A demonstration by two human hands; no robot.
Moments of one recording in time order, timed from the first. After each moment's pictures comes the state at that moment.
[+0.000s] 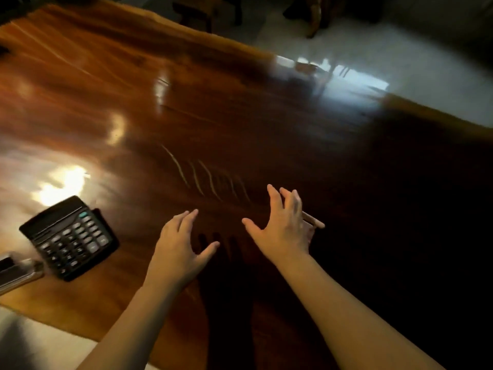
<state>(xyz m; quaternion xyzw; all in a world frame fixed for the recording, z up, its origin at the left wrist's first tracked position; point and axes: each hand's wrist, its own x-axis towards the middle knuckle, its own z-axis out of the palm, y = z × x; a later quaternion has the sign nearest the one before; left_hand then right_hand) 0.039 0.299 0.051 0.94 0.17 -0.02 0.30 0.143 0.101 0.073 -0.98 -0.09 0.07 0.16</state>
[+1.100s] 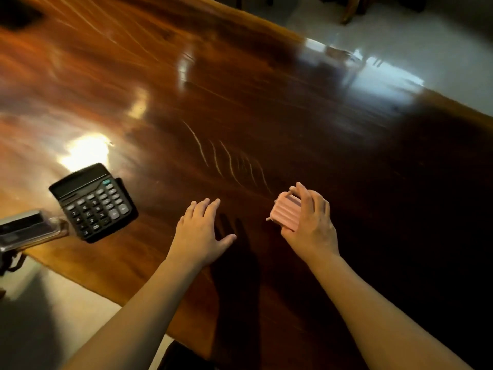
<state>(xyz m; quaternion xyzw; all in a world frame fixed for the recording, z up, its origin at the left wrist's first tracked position) 0.037 0.290 0.029 0.94 0.19 -0.12 0.24 0.140 0.060 0.051 -0.97 -0.17 0.07 0.14</state>
